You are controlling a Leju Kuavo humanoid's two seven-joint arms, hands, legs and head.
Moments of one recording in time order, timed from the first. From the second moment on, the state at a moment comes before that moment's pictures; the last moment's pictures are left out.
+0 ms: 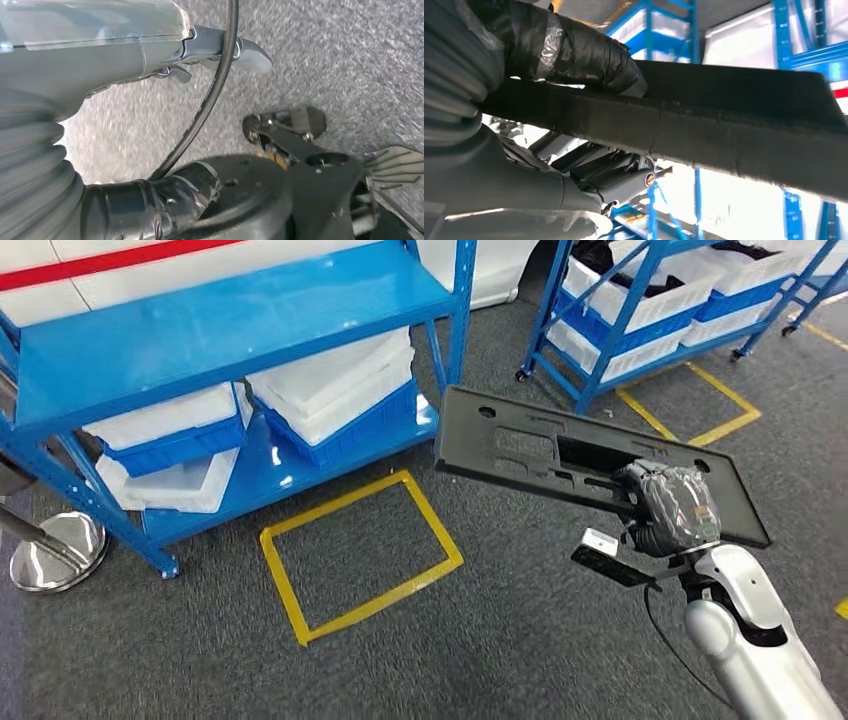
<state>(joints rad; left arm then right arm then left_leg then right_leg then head) -0.03 -0.06 -0.24 -0.17 -0.03 -0.04 -0.08 -0.32 -0.50 0.38 -1.56 0.84 -0.19 -0.16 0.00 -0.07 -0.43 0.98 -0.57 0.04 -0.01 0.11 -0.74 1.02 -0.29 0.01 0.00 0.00</state>
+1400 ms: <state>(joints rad) -0.01 -0.04 -0.24 -0.17 -0.01 -0.06 -0.13 -0.43 -0.45 0.44 -1.51 0.87 -0.14 -0.11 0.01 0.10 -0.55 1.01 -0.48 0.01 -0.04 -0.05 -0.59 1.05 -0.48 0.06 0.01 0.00</state>
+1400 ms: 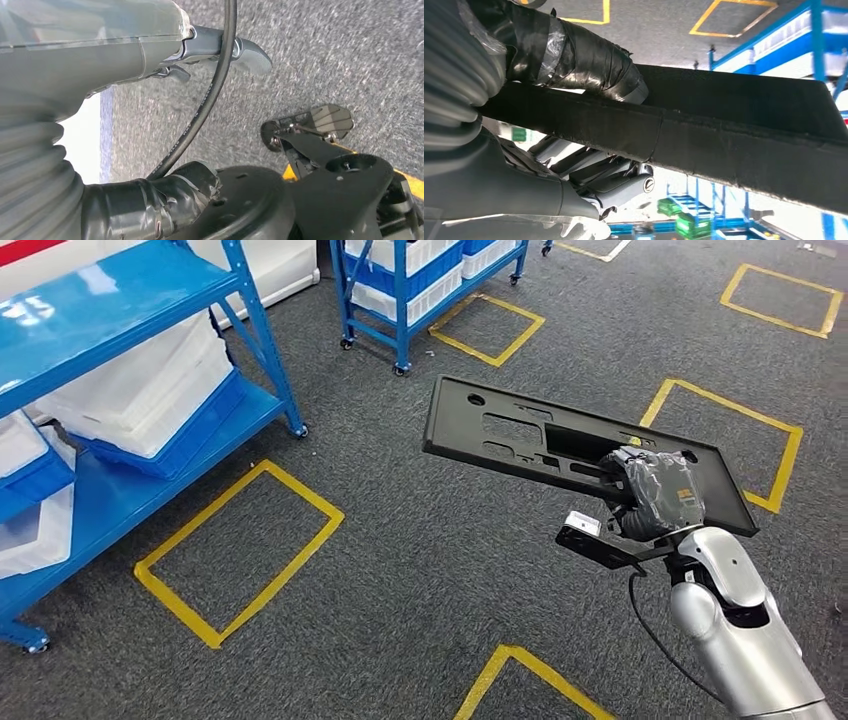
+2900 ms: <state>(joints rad) -0.02 0.00 -0.24 -0.17 -0.06 -0.05 -0.08 -0.25 -0.49 0.37 -1.60 0.93 -0.34 -0.05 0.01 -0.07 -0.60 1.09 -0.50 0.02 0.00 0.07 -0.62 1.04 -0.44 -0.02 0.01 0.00</state>
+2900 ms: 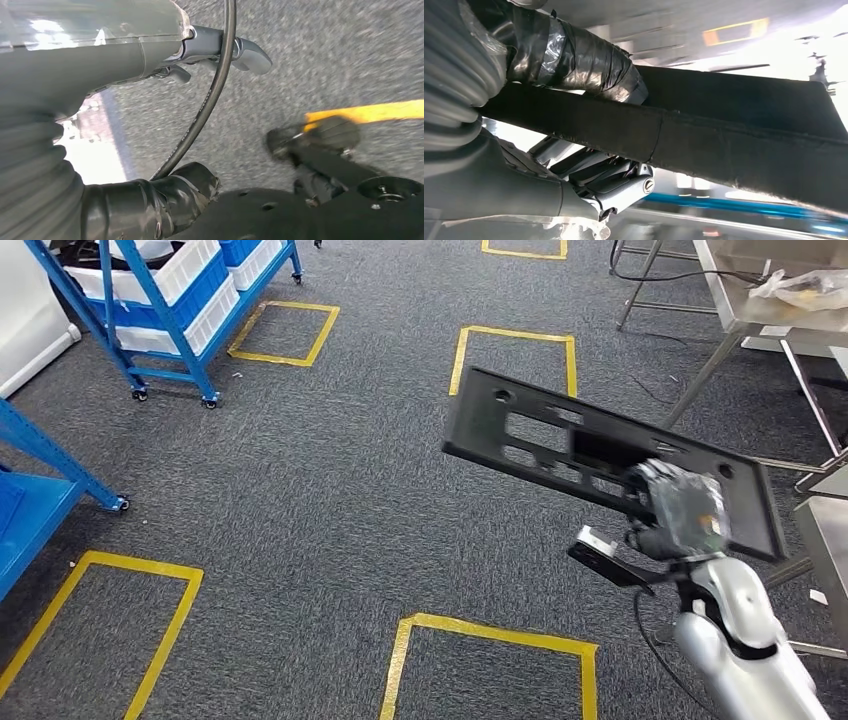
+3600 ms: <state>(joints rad) -0.05 -0.06 -0.27 -0.16 -0.09 -0.01 -0.04 0.00 -0.52 0.00 -1.89 1.06 -0.24 -0.05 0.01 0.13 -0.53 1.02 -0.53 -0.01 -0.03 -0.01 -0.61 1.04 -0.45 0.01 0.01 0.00</state>
